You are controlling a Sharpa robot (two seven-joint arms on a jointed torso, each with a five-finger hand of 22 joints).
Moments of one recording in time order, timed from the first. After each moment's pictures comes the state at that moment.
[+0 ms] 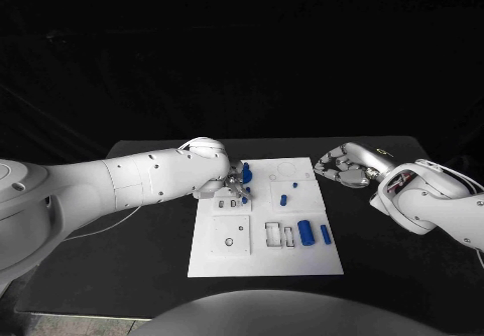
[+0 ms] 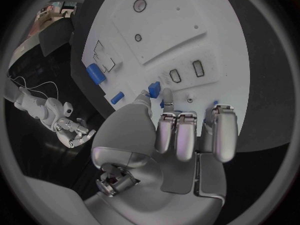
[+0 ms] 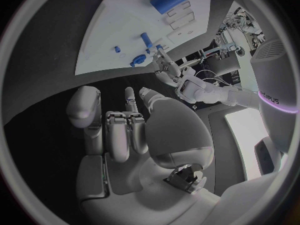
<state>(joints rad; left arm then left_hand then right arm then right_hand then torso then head) 1.22 -0.45 -0.19 1.17 -1.16 0.23 -0.49 1.17 0.08 -0.05 0.27 0.17 0.84 0.08 0.50 0.90 1.47 0.02 1.54 1.31 1.47 -0.03 1.57 1.31 0.02 1.46 0.09 1.48 1.31 1.22 -0.98 -0.23 1.58 -1.32 -0.47 0.01 1.18 0.00 0.26 0.20 0.27 1.01 0.08 0.18 0.29 1.47 -0.02 1.57 1.31 1.47 -0.08 1.53 1.31 0.11 1.46 0.04 0.90 1.31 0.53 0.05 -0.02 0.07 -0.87</state>
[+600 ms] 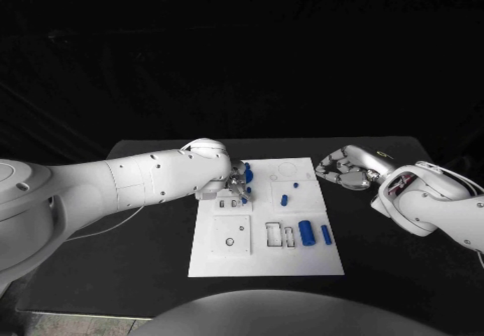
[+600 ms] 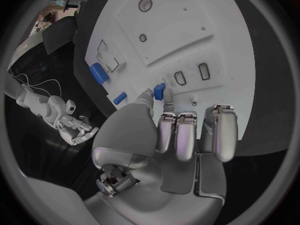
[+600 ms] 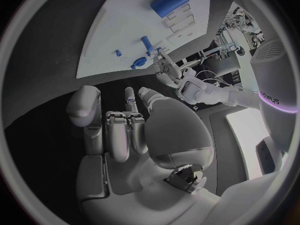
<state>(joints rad) 1.22 -0.44 -0.19 1.17 -1.14 0.23 -0.47 1.21 0.08 -0.02 0.24 0.27 0.85 0.07 0.45 0.91 1.47 0.02 1.54 1.31 1.47 -0.03 1.57 1.31 0.02 1.46 0.09 1.48 1.31 1.21 -0.98 -0.23 1.57 -1.32 -0.46 0.01 1.20 0.00 0.27 0.19 0.28 1.01 0.08 0.18 0.29 1.47 -0.02 1.57 1.31 1.47 -0.08 1.52 1.31 0.11 1.46 0.04 0.88 1.31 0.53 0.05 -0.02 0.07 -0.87</state>
